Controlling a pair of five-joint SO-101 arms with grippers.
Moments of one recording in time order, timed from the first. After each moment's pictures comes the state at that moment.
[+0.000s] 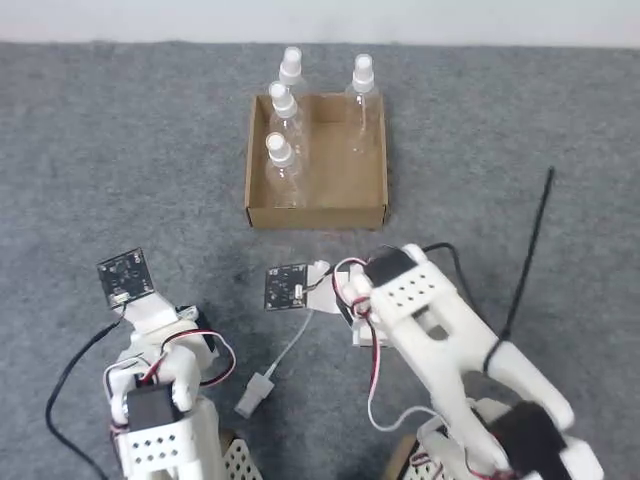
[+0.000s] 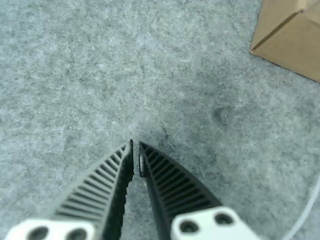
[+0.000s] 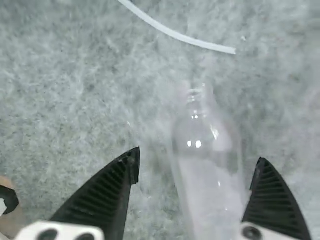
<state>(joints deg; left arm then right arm) -17.8 -103.2 97.0 72.0 17.4 -35.5 -17.6 44.0 66.2 57.0</state>
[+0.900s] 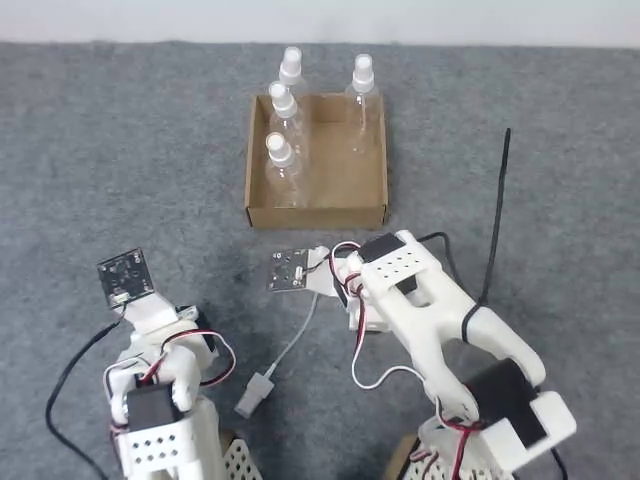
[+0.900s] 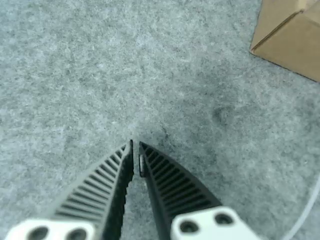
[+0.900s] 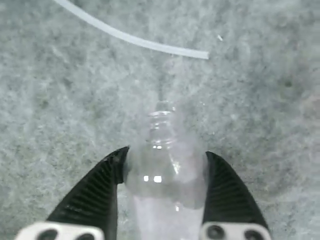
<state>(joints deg) -17.8 -103.2 97.0 72.0 17.4 -32.6 -4.0 39.1 58.7 57.1</state>
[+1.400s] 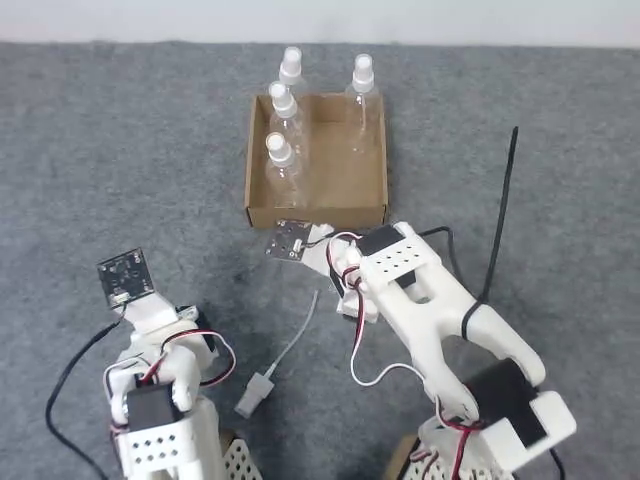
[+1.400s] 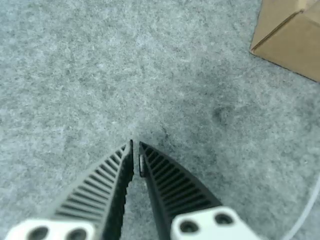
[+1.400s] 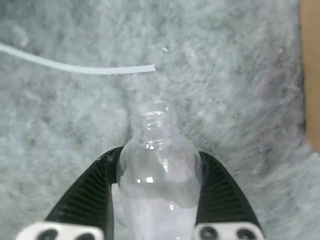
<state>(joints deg) -17.8 -103.2 97.0 72.0 17.4 -32.5 -3.9 35.6 58.7 43.3</state>
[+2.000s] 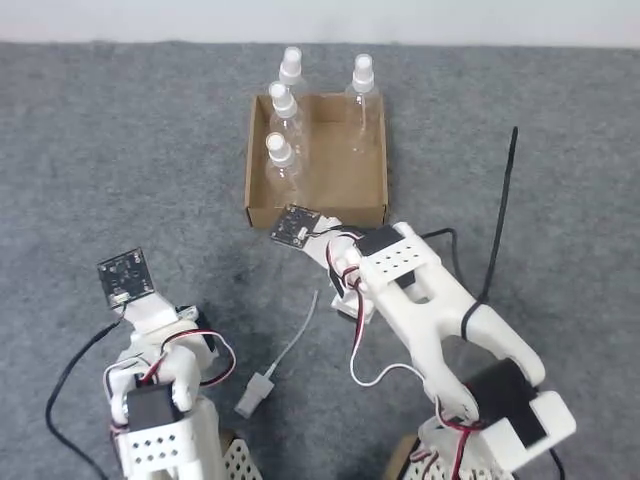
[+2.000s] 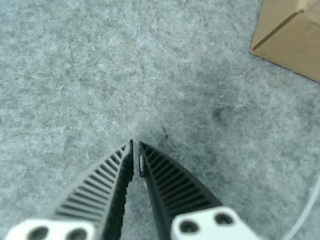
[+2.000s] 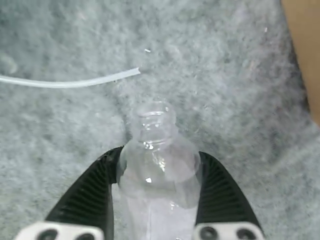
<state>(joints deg) -17.8 -103.2 97.0 72.0 17.4 -32.8 -3.9 35.6 58.7 33.6</state>
